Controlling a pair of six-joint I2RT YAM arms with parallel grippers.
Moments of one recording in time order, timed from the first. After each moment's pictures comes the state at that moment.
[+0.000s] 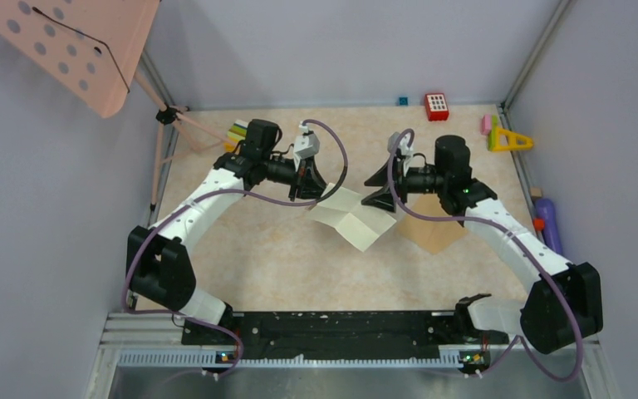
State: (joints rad) left arm -0.41 1.51 1.25 -0.44 1.22 0.43; right arm 0.35 1.23 0.92 -0.04 -1.03 -0.19
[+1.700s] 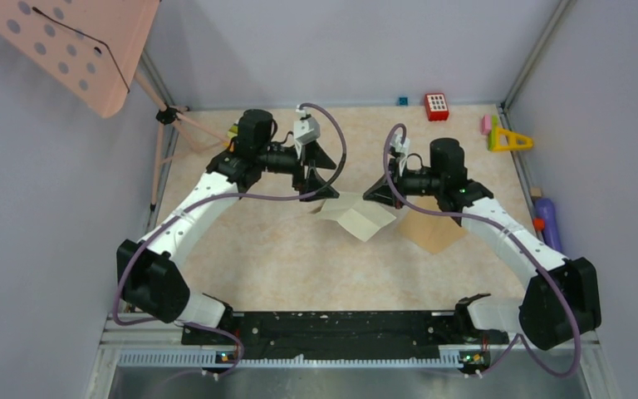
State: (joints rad) left arm -0.43 1.44 1.29 -0.27 1.09 0.18; right arm 0.36 1.25 0.90 -0.09 -0.95 -0.13
